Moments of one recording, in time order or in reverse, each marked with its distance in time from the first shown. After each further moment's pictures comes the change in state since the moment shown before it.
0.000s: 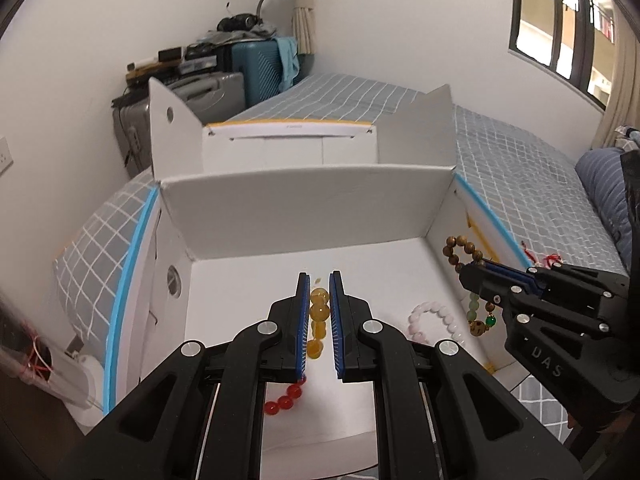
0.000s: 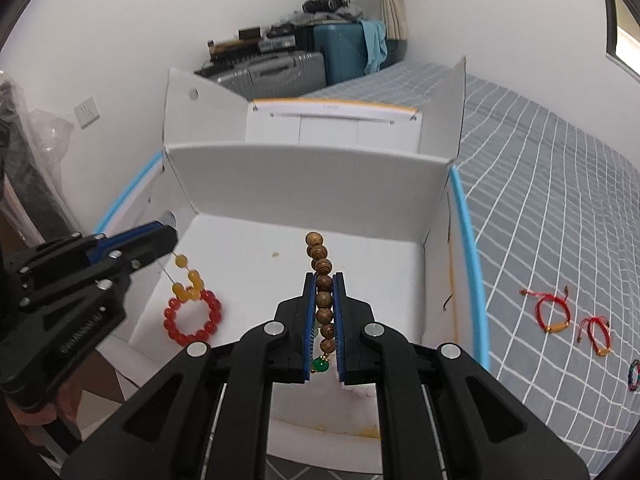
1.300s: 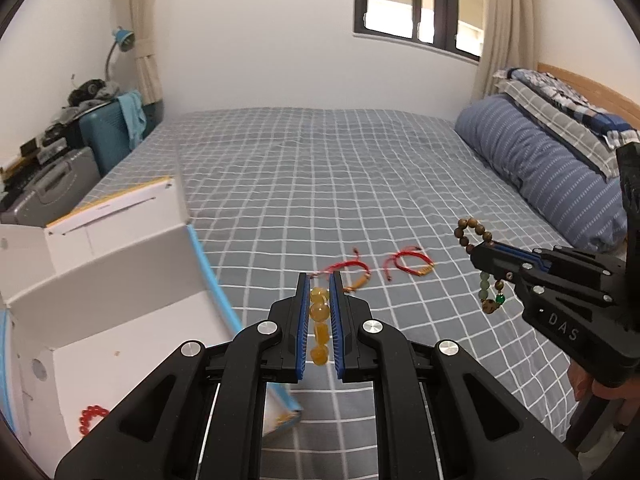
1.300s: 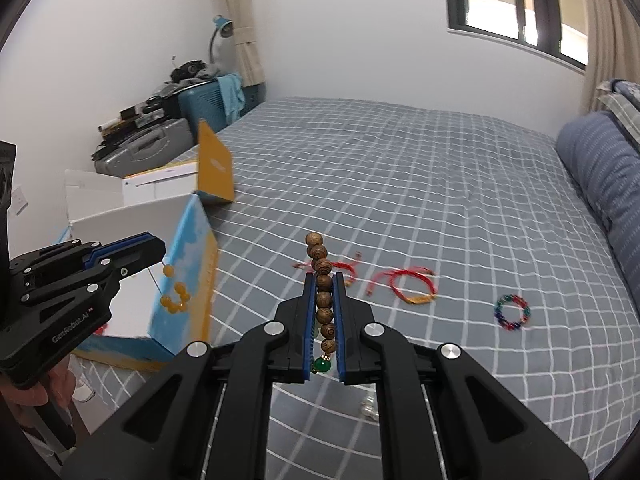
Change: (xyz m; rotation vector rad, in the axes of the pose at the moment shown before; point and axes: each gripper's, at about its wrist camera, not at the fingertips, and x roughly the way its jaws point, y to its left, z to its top) left arm -0.018 -0.220 0.019 0.297 -0.077 -0.322; right arm -0.151 -0.195 -0.078 0.259 -0.166 -0.268
